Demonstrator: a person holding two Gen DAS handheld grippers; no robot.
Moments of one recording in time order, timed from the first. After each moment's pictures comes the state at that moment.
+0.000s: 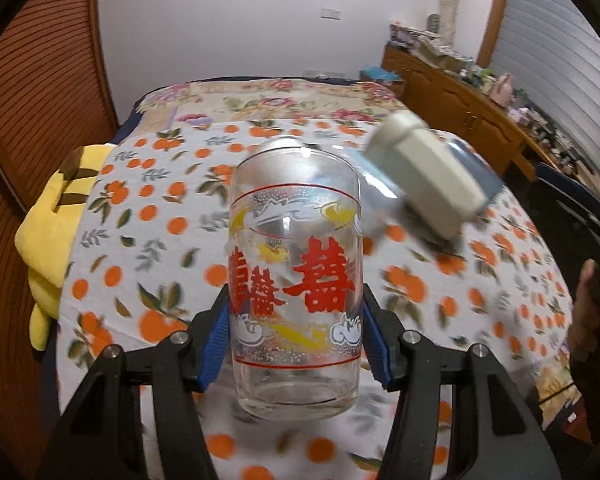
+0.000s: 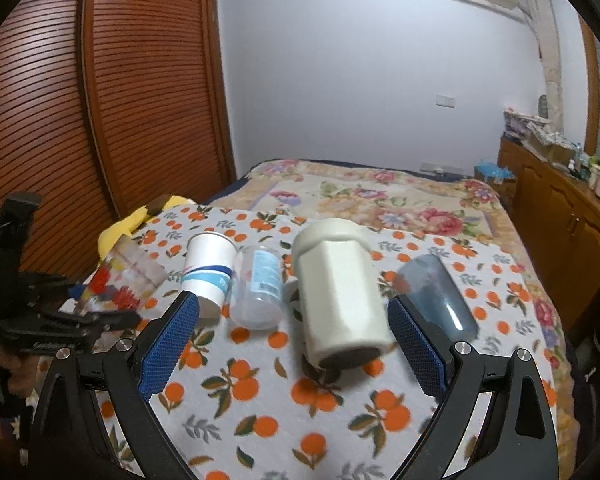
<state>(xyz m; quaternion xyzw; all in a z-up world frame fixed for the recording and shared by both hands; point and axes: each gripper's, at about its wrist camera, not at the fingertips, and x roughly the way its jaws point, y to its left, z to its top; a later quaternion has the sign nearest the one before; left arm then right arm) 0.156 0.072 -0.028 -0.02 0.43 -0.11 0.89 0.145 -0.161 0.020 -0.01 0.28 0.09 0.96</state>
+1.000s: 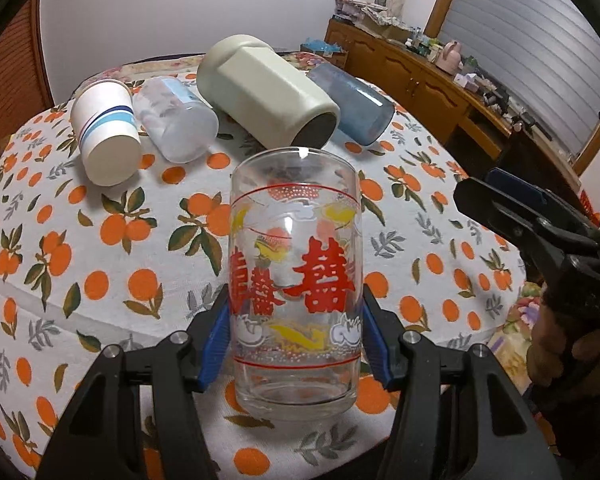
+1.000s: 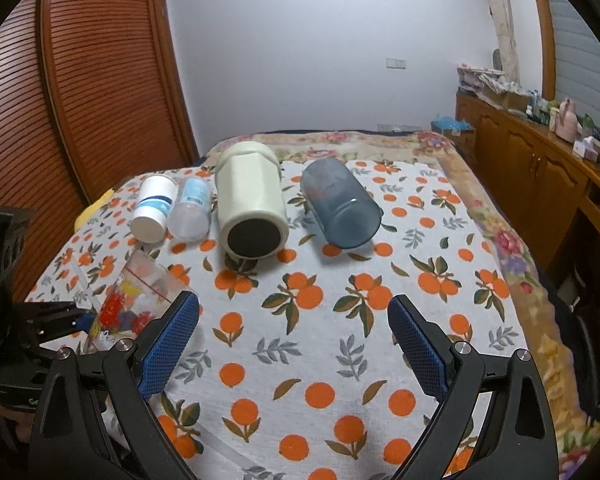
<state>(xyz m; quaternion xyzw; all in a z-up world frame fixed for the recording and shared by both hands) 0.117 -0.059 -0.061 -0.03 0.47 -0.19 0.86 0.073 -0.235 -0.021 0.03 0.32 0.03 0.95</state>
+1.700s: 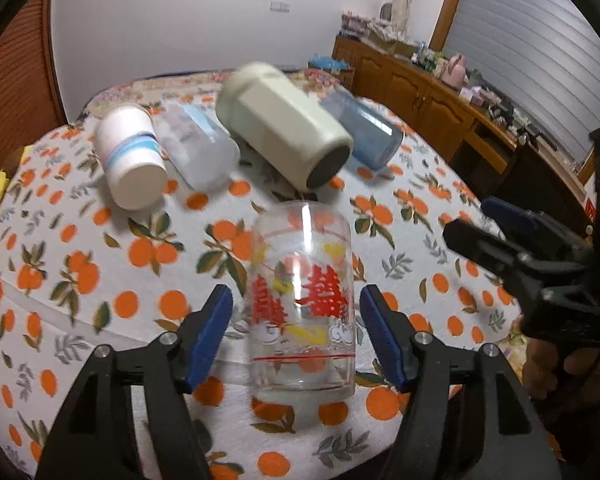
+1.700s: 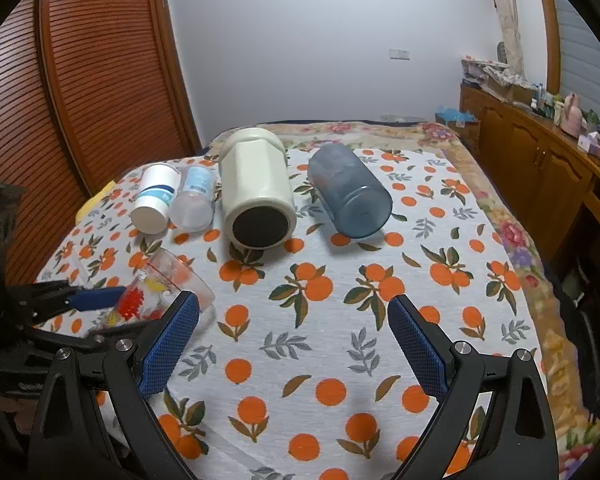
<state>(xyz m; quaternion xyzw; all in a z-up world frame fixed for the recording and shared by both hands) 0.111 -0.041 -0.040 -0.03 0.43 -0.17 0.89 0.079 -0.230 -0.026 0.03 0.34 0.04 0.94</state>
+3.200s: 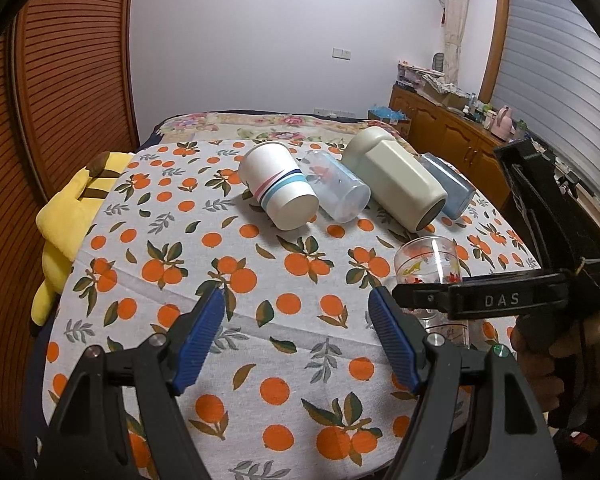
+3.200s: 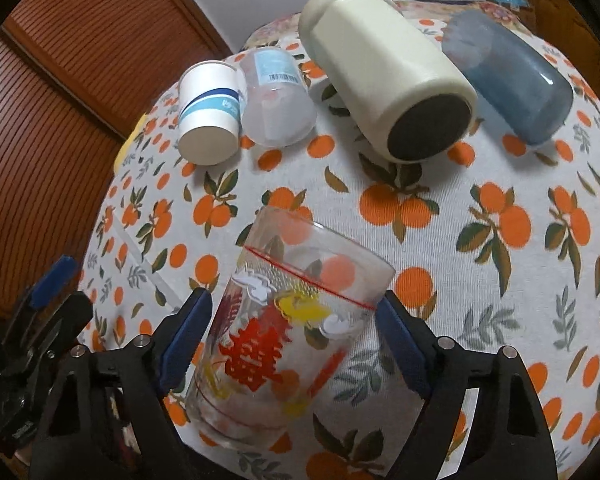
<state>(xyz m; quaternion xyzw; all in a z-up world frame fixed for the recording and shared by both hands) 0.078 0.048 -0.024 -0.04 0.36 -0.07 0.93 0.161 -0.145 -0.072 0.12 0.53 0.13 0.83</state>
